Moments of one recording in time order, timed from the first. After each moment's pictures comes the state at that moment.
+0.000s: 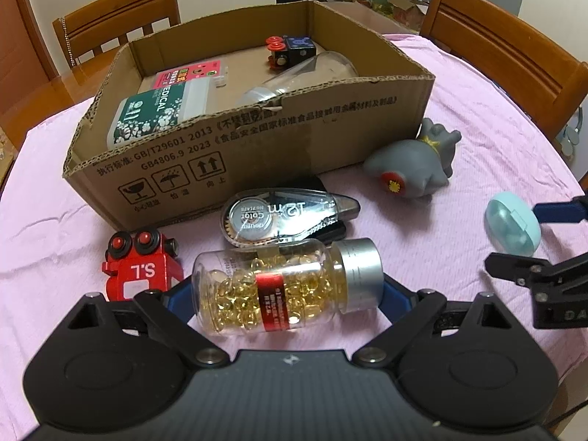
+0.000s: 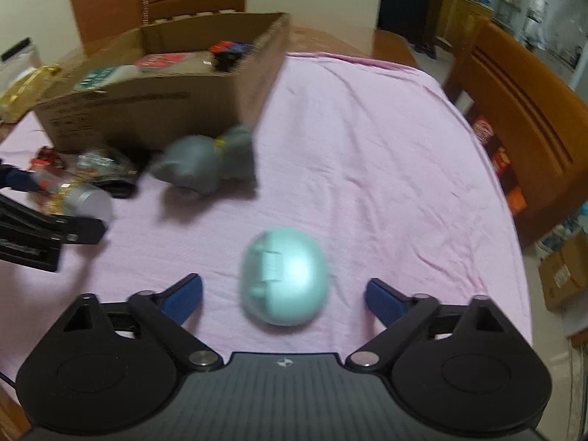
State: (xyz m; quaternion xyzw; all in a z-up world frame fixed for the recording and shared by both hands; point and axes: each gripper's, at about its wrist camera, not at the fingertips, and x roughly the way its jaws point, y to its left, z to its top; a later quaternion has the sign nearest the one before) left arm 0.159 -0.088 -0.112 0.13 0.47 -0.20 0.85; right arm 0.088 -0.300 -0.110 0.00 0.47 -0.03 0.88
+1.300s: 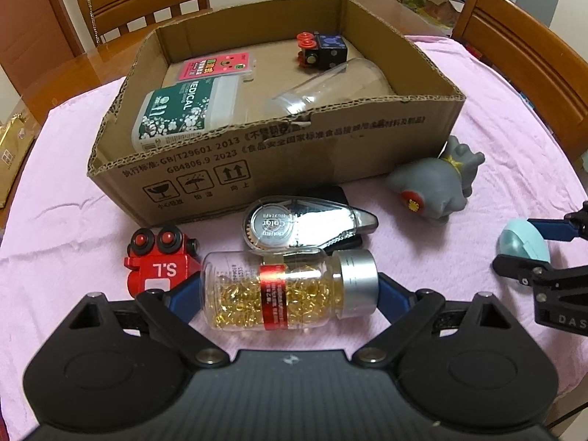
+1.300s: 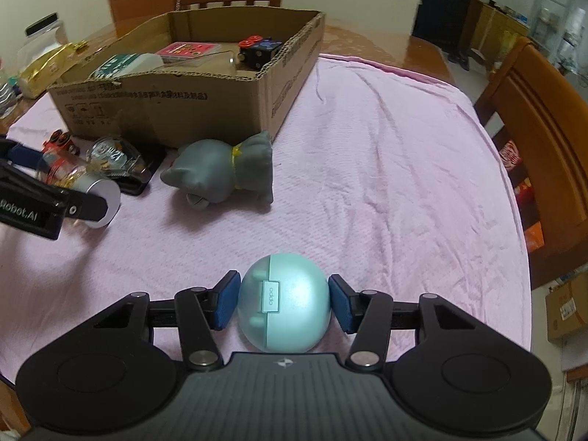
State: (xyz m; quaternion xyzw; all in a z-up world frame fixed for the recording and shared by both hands) left arm 0.171 -0.095 -0.102 0.12 0.50 -0.15 0.84; right arm 0.107 -0.311 -0.108 -0.04 0.49 0.03 0.87
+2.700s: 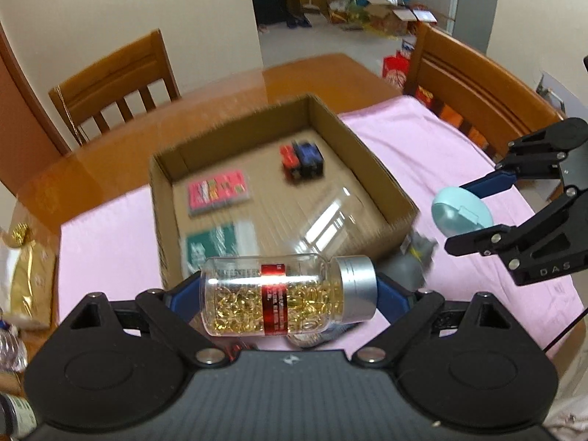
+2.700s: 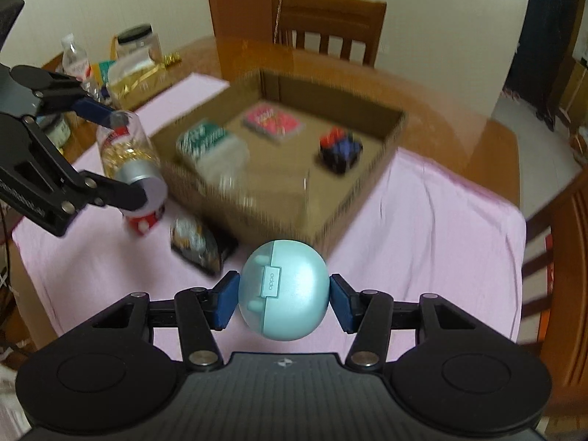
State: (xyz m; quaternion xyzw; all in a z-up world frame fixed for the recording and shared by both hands) left arm 0.203 -0.088 0.015 0.18 0.43 -0.23 0.85; right arm 0.176 -0.305 0.004 -0.08 0.46 0.18 0.87
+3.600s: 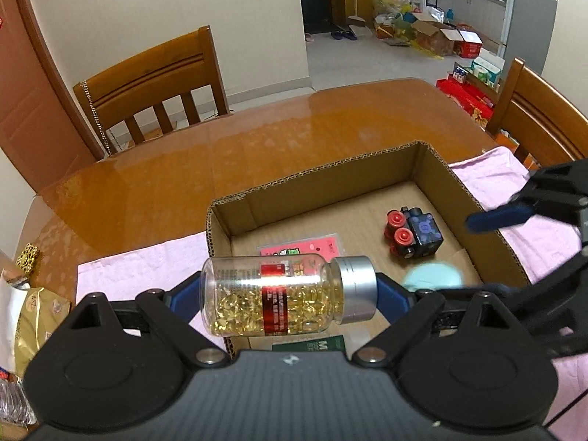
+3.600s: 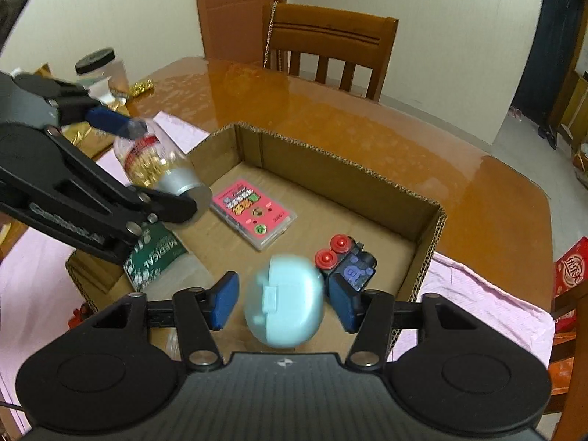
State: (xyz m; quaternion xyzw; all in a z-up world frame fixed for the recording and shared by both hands) left arm 0.335 -0.074 -0.013 0.16 0.43 -0.18 0.87; right arm 0.309 -0.263 -0.021 -0.07 0.44 0.17 0.88
